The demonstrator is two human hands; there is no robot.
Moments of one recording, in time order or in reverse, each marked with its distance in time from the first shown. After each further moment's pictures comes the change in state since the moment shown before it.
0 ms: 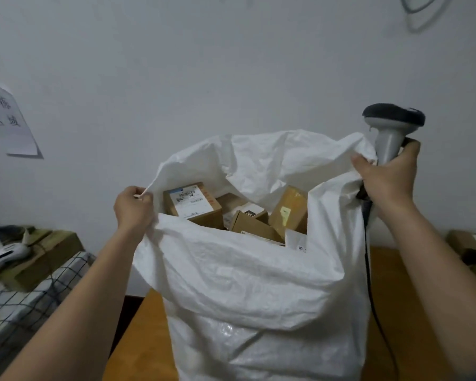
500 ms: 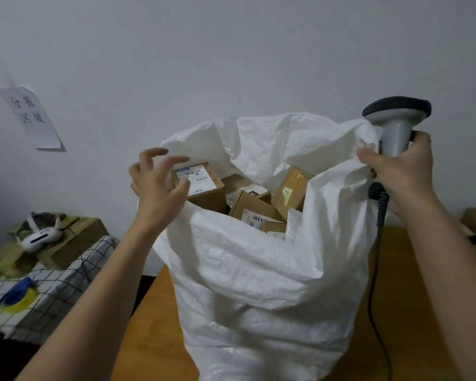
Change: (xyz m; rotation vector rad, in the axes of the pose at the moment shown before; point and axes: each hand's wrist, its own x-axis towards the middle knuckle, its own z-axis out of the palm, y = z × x) left_hand -0.121 0.072 -0.011 0.241 -0.093 0.540; right_hand -0.014 0.014 -0.060 0.075 -0.126 0.146
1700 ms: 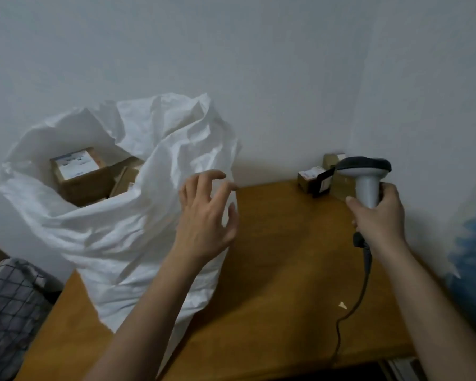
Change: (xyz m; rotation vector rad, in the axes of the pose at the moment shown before) left_hand -0.209 0.221 0.085 -0.014 -0.158 0.687; right_hand -0.135 0.062 -0.287 -0.295 0.217 0.255
